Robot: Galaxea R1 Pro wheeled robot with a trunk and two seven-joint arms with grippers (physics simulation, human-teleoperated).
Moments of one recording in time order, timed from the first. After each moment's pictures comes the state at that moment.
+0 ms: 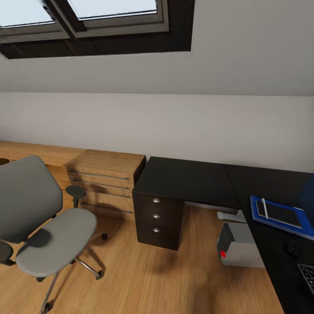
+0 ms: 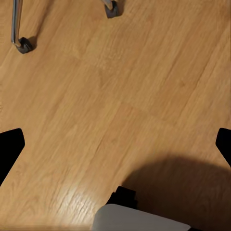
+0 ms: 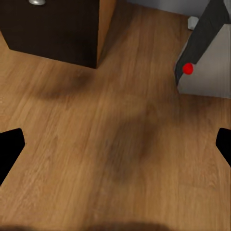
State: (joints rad) left arm -0.25 0.00 -0.91 -0.29 0.97 -0.28 0.50; right arm -0.10 0.08 0.22 -0.27 0.02 -0.68 -0.33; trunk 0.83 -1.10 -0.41
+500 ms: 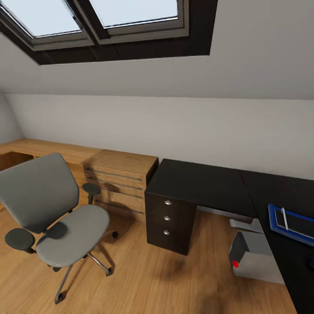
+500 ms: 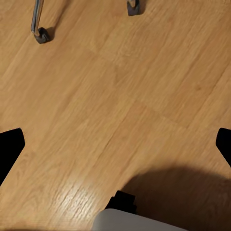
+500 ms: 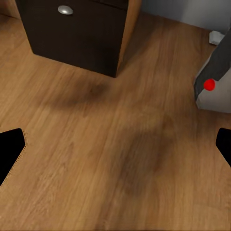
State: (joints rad) left arm -0.25 0.00 -0.91 -0.29 0.97 -0.28 0.50; right arm -0.10 0.08 0.22 -0.27 0.02 -0.68 -0.33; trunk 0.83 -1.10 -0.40
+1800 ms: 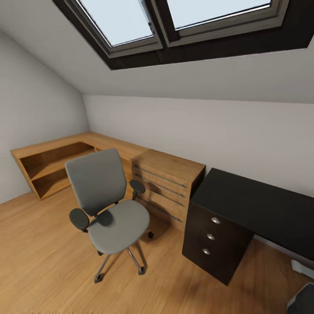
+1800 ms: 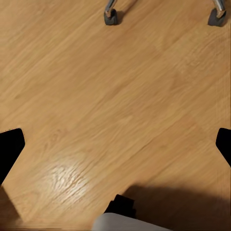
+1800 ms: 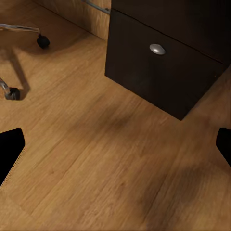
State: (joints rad) left arm -0.25 0.00 -0.91 -0.28 0.97 -0.28 0.50; right arm -0.10 0.08 0.22 -0.27 0.02 -0.68 -0.33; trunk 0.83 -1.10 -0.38
